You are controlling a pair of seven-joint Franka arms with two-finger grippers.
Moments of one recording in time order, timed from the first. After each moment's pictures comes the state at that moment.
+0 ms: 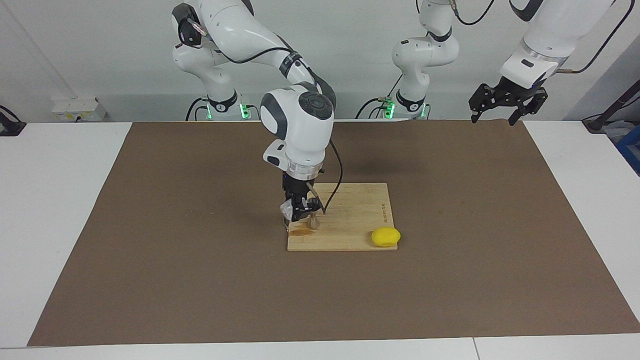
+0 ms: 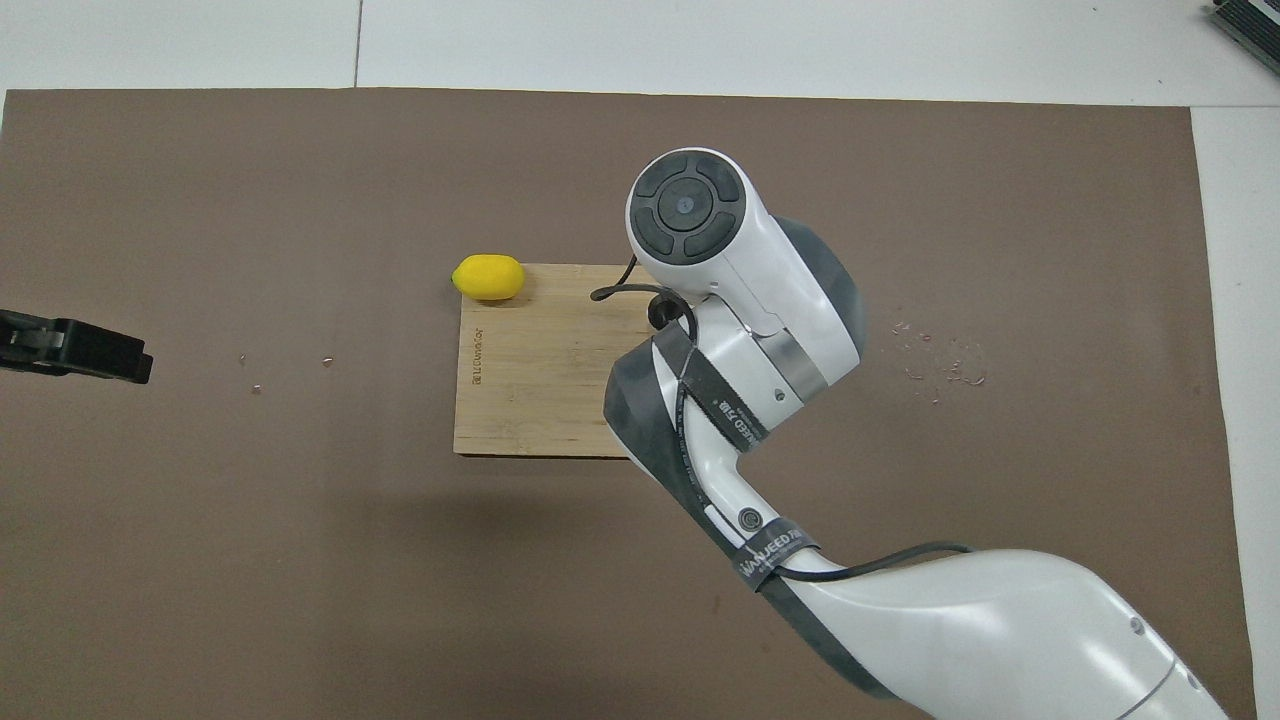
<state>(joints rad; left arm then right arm) 0.06 -0.08 -0.12 -1.60 -0.01 1.49 0.10 0.48 0.52 0.06 -1.35 -0.30 1.88 1.83</state>
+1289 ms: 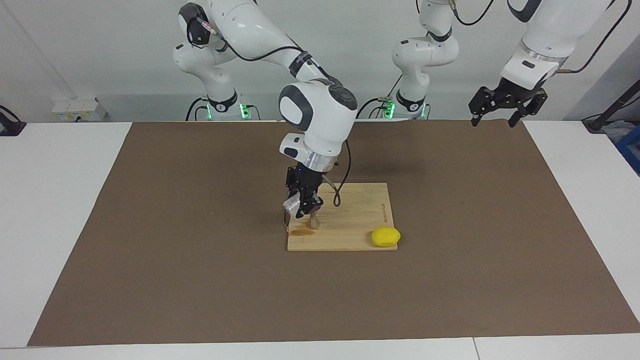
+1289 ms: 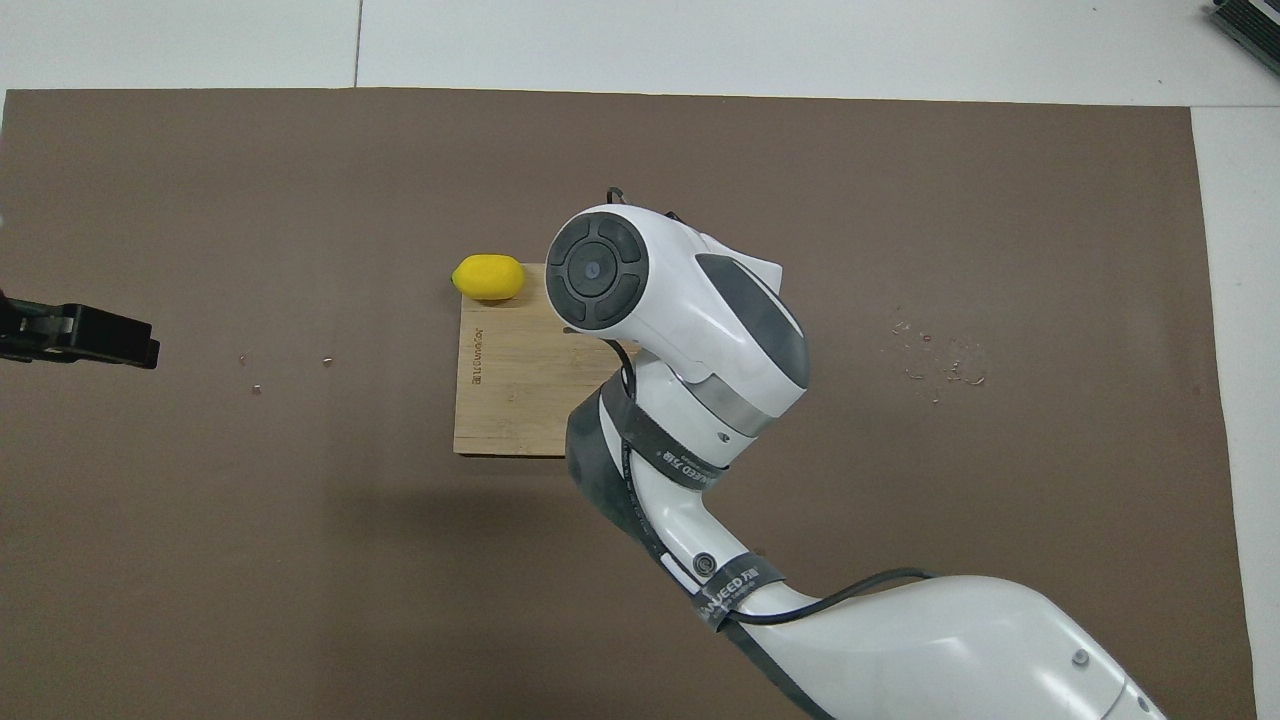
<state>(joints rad) 0.06 -0.08 -0.13 -1.61 -0.01 1.53 0.04 0.55 0.52 0.06 -1.35 -0.48 1.84 1.82</state>
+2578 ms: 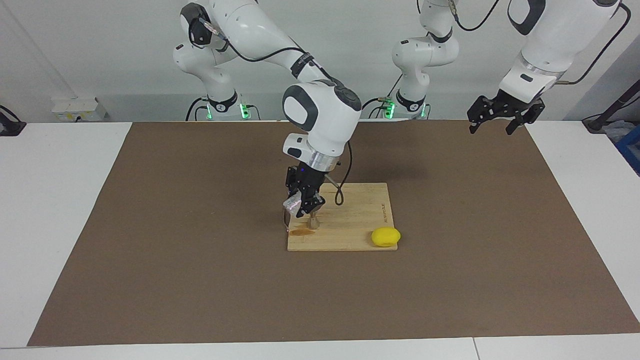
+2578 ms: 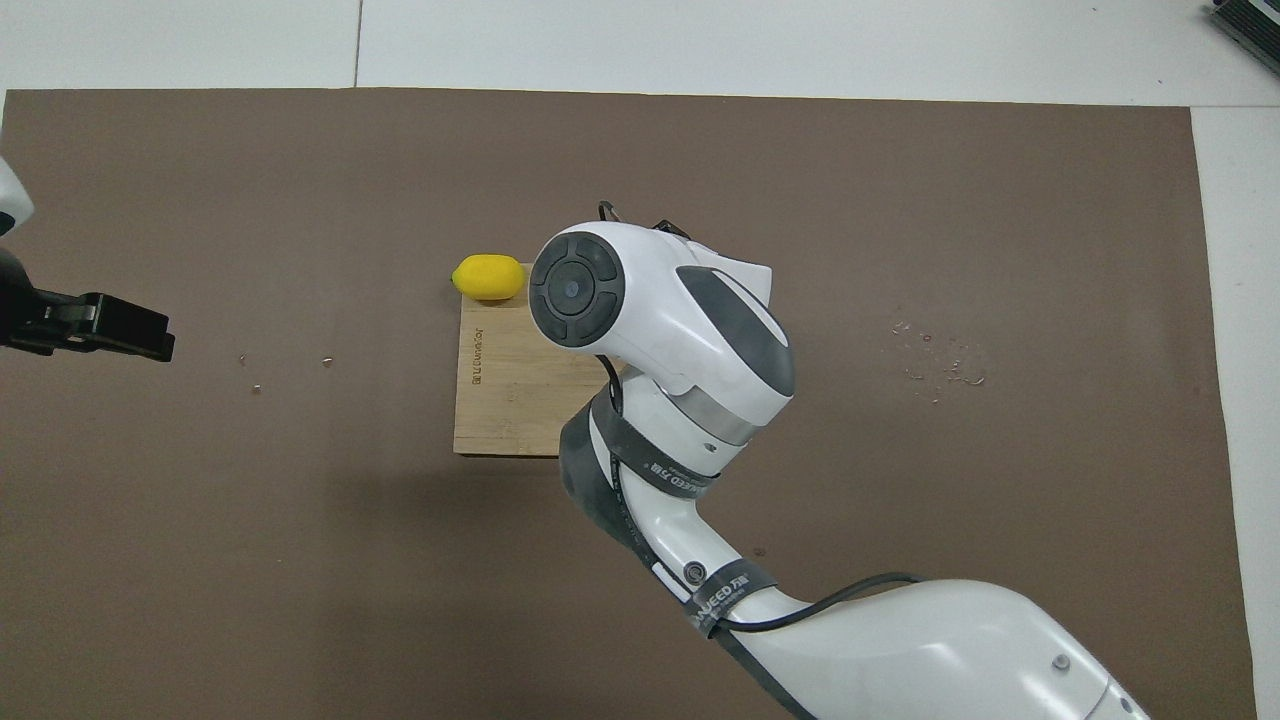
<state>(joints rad) 0.06 -0.03 -0.13 -1.59 -0.01 1.52 0.05 0.56 0.53 0.06 -1.36 -0.50 1.84 1.80</state>
